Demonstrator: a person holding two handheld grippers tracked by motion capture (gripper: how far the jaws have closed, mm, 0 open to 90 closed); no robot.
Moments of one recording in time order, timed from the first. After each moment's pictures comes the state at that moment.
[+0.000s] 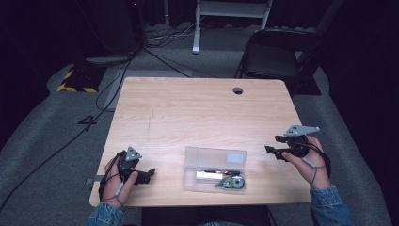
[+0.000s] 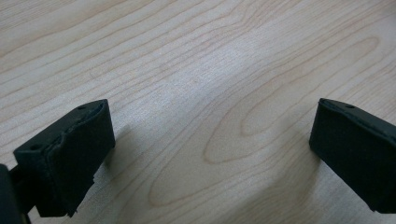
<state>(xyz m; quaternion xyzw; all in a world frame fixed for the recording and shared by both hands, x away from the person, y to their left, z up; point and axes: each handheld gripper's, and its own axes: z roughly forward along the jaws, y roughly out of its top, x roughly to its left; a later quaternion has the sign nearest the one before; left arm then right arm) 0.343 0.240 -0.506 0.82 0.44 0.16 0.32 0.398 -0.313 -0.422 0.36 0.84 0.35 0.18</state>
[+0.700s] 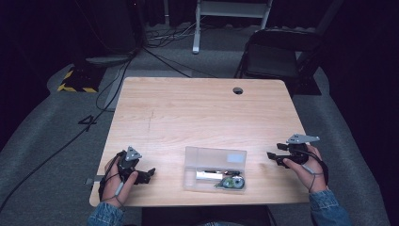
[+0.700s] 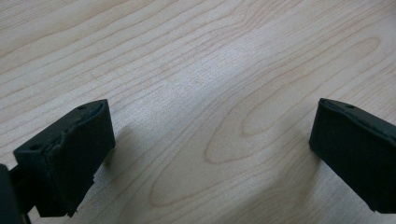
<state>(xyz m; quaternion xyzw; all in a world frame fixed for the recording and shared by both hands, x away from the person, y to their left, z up) 0.343 0.240 -0.506 0.82 0.44 0.16 0.32 0.401 -0.336 -0.474 0.40 0.83 0.36 0.16</state>
